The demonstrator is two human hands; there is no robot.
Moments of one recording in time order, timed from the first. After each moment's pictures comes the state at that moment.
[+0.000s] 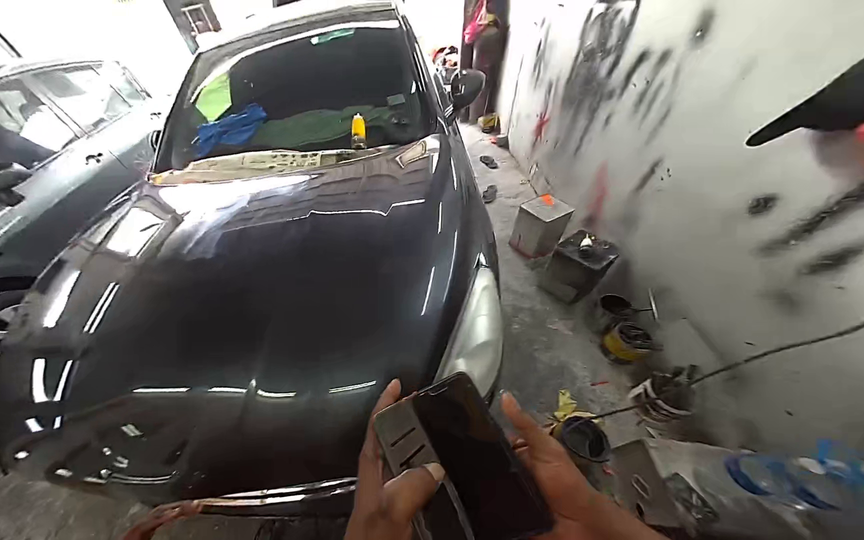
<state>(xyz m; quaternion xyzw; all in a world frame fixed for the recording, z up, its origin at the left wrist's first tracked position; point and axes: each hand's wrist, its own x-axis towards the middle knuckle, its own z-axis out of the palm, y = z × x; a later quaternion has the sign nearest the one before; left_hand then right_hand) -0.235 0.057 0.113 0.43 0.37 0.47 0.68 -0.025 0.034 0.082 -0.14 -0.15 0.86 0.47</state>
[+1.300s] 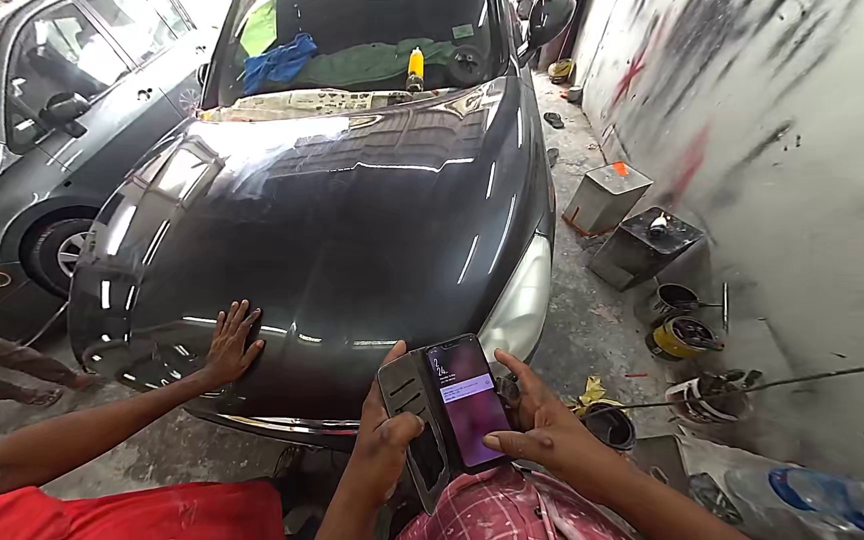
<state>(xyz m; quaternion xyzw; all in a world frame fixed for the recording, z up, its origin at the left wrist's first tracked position) -0.284 0.062 0.086 0.40 0.43 0.48 0.65 -0.048 0.052 0.064 -0.42 -0.44 0.68 0.41</state>
